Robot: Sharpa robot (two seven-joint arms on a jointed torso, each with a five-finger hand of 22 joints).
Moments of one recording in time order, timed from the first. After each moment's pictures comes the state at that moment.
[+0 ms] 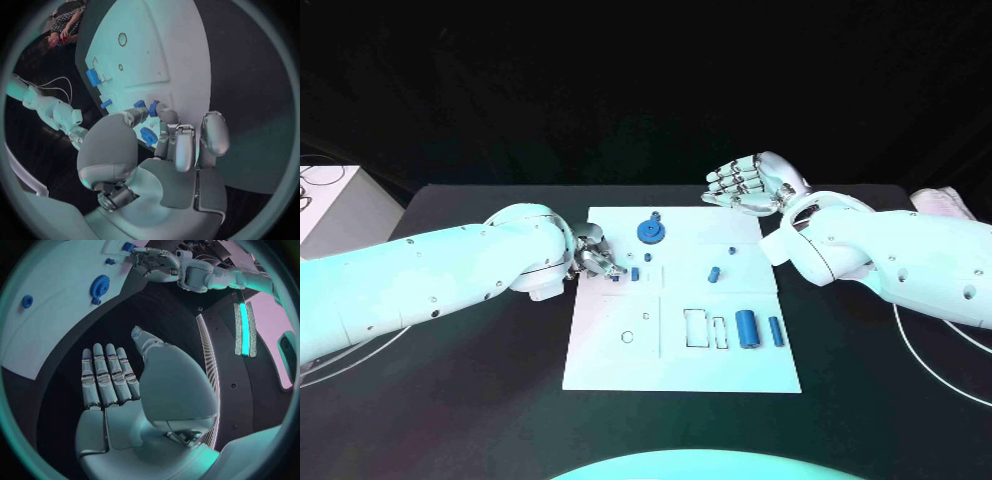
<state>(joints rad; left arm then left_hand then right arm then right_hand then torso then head) 1.32 -0.64 -0.16 1.39 -1.06 0.07 -0.52 1.00 -0.23 0.57 0.29 0.28 0.86 0.05 0.80 0.84 1.16 -0.01 1.16 0.69 1.47 -0.06 1.54 1.31 0.09 1.31 0.05 1.38 1.24 1.31 -0.82 -0.15 1.47 -0.63 -0.57 0.17 1.39 -0.18 0.32 0.13 0.10 0.85 0.22 0.22 0.22 0.98 0.20 0.09 0.06 0.90 0.18 0.09 0.18 0.17 0.69 0.29 0.06 0.11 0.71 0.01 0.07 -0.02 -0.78</state>
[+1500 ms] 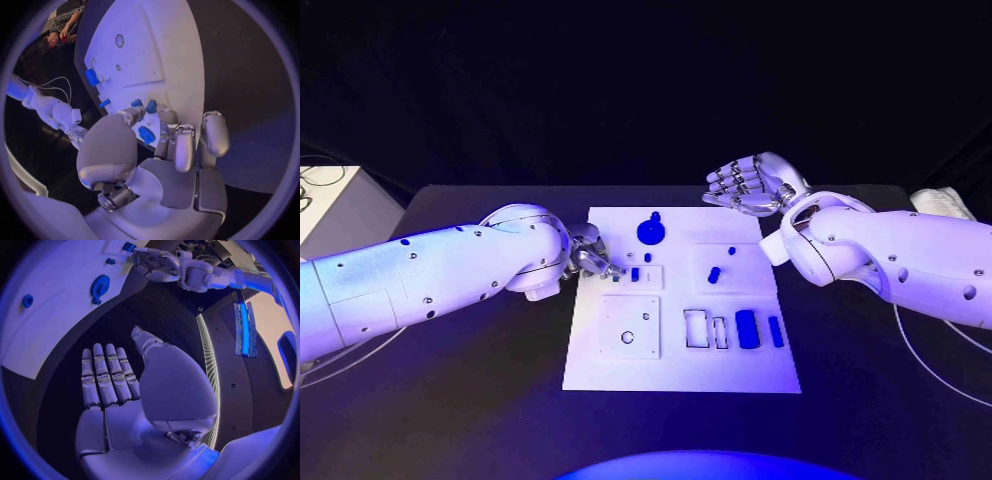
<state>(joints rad) 1.32 -0.66 -0.16 1.40 -1.06 0.07 -0.52 0.98 -0.23 0.48 0.29 0.28 0.86 0.05 0.81 0.84 1.17 -0.02 1.16 0.69 1.47 -0.06 1.54 1.31 0.09 1.32 0.04 1.38 1.24 1.31 -0.82 -0.15 1.47 -0.63 -0.57 0.17 1.39 -0.18 0.32 0.13 0.10 0.86 0.22 0.22 0.22 0.98 0.20 0.09 0.06 0.90 0.18 0.08 0.17 0.17 0.69 0.29 0.06 0.10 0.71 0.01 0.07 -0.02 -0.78</state>
